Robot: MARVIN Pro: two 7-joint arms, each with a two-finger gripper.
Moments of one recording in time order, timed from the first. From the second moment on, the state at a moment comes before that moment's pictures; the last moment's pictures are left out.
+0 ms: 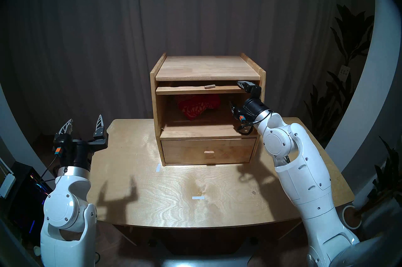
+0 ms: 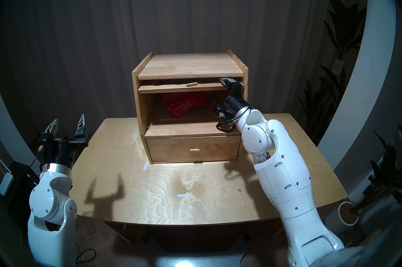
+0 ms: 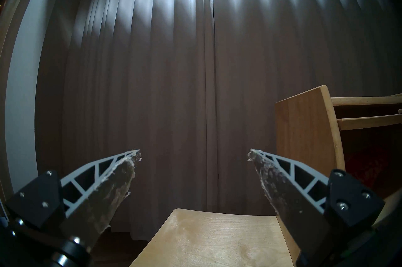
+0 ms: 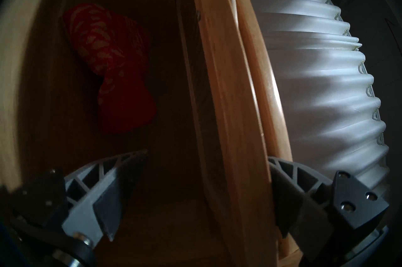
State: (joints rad) left arm 2.11 -1.41 -1.88 -2.27 -0.23 -0.07 0.12; right arm -1.31 -1.32 1.40 -1.74 -1.10 -0.11 0.31
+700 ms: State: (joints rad) left arm 2.12 -1.41 -1.90 -2.21 -0.27 -0.26 0.05; right arm -1.24 -1.31 1.35 -1.72 -1.19 -0.20 0.27
